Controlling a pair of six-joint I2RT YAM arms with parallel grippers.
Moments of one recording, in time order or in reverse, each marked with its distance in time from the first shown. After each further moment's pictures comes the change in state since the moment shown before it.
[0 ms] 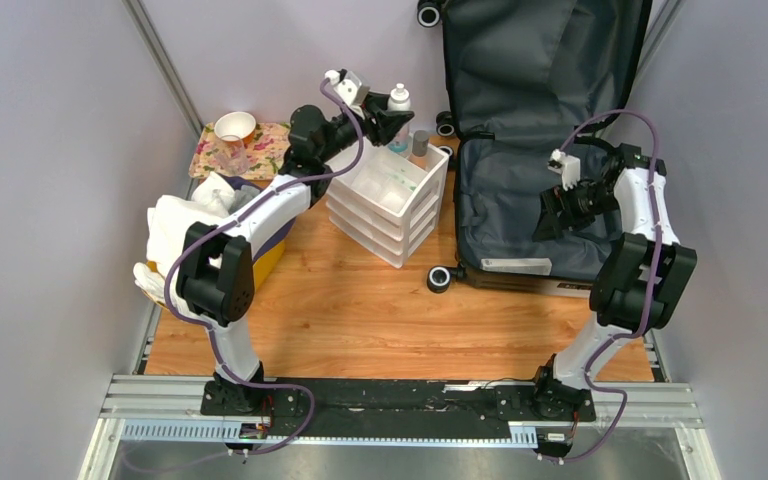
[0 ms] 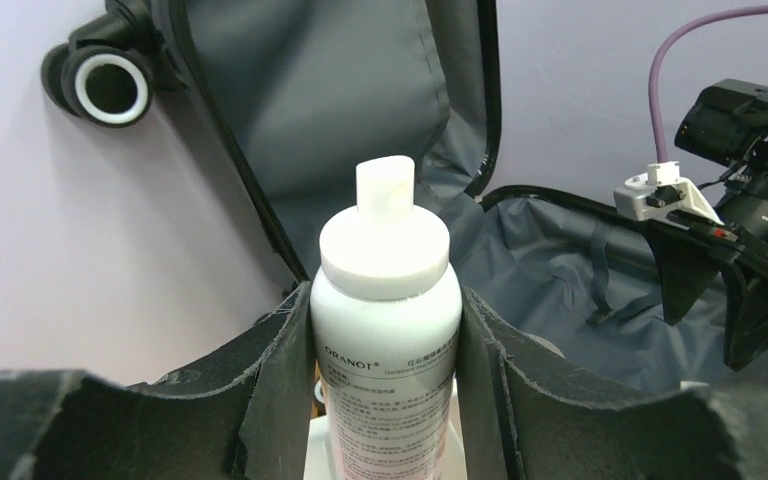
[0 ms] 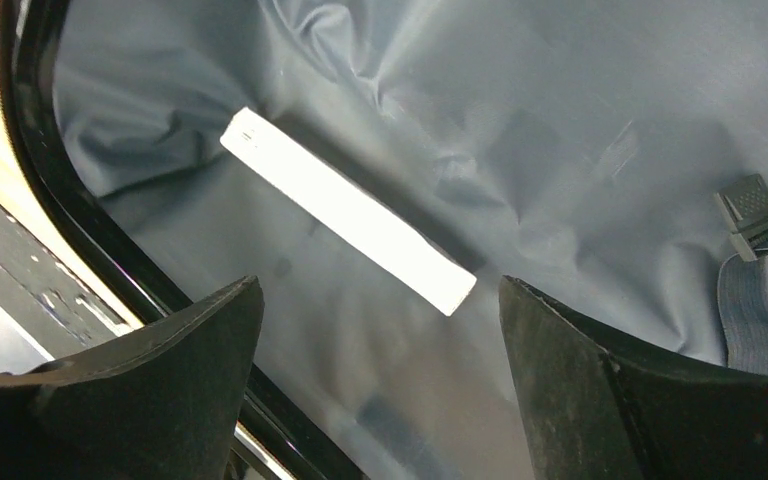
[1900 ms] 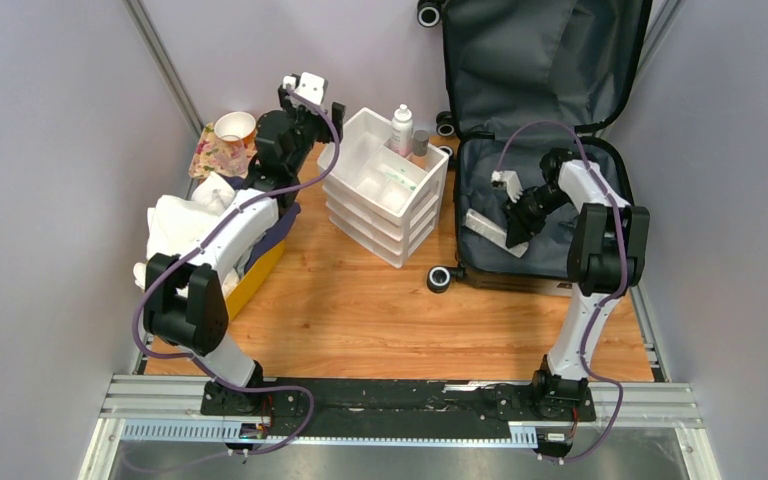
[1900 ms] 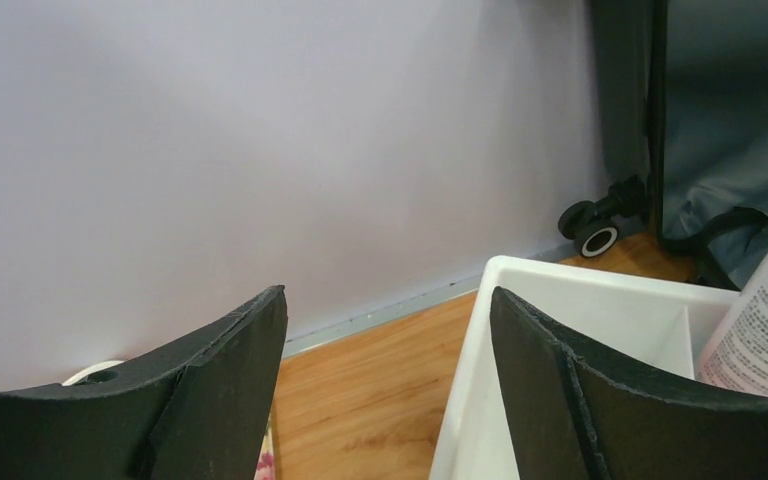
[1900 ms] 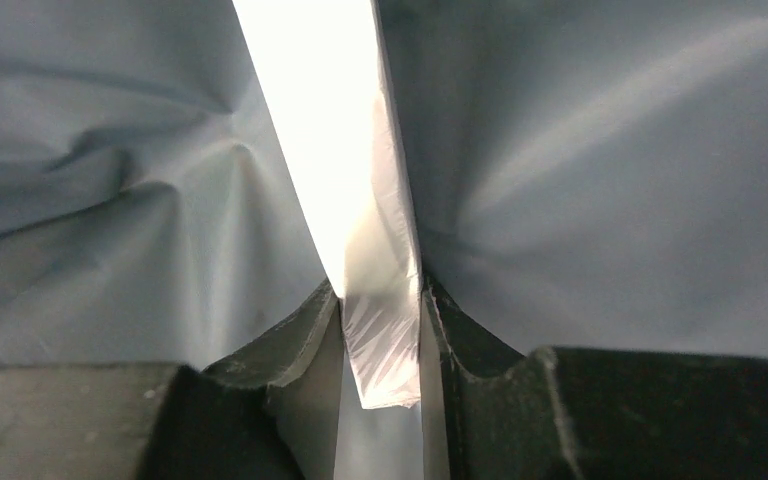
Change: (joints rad) left arm 0.101 -0.225 -0.177 -0.249 -0.542 0.295; right arm 0.232 0.266 0.044 0.025 0.109 -0.234
